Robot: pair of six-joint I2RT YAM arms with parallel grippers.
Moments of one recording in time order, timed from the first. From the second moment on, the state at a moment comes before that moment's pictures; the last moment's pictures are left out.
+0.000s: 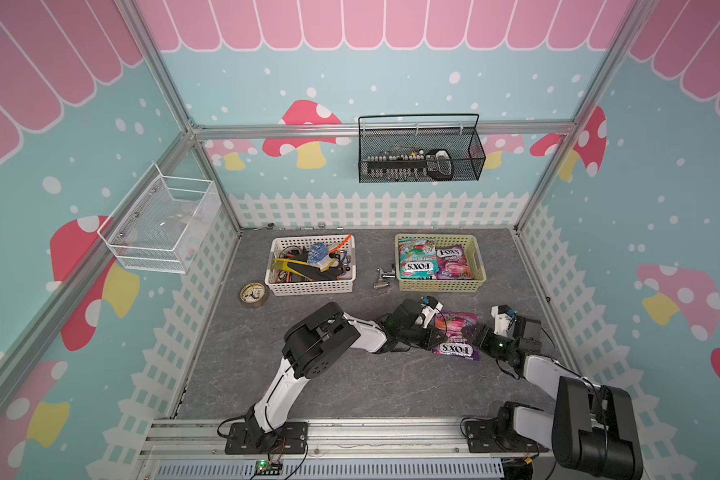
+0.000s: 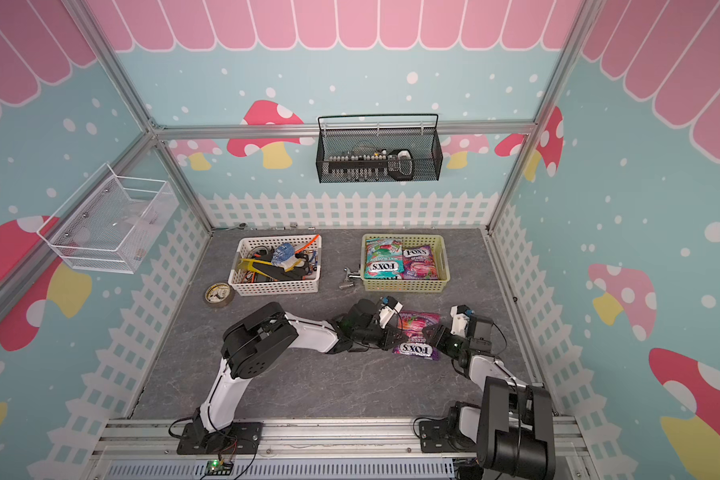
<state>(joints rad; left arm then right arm) -0.92 2.20 1.17 0.49 0.50 -0.58 -0.23 1.20 0.26 0.06 -0.64 0.37</state>
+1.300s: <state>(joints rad) -0.86 1.68 1.00 0.34 0.43 -0.59 -0.17 0.99 0.53 -0.07 -0.73 0.43</state>
